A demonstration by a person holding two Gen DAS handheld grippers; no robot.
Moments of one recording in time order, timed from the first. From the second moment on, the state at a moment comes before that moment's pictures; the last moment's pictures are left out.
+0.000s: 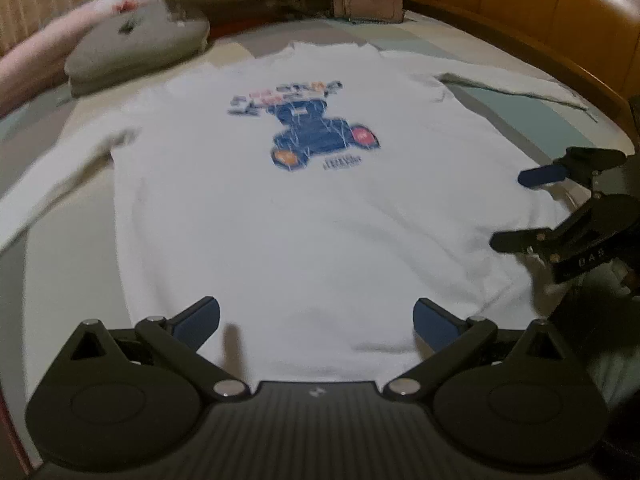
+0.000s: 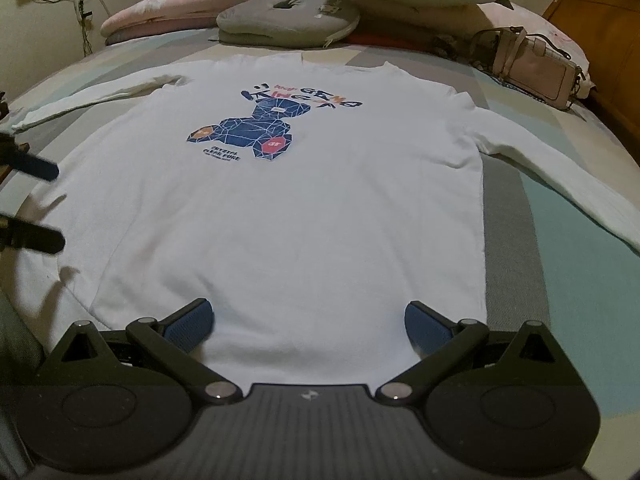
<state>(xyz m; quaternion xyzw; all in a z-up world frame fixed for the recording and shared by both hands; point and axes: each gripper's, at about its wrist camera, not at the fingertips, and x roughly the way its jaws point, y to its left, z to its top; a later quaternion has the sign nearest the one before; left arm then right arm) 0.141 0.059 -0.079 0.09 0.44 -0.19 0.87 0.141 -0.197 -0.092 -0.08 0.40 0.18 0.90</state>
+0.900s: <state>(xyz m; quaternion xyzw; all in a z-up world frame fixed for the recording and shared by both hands) 0.141 0.083 -0.096 0.08 0.43 -0.16 0.89 0.158 -0.162 -0.087 -0.12 0.40 0.25 0.88</state>
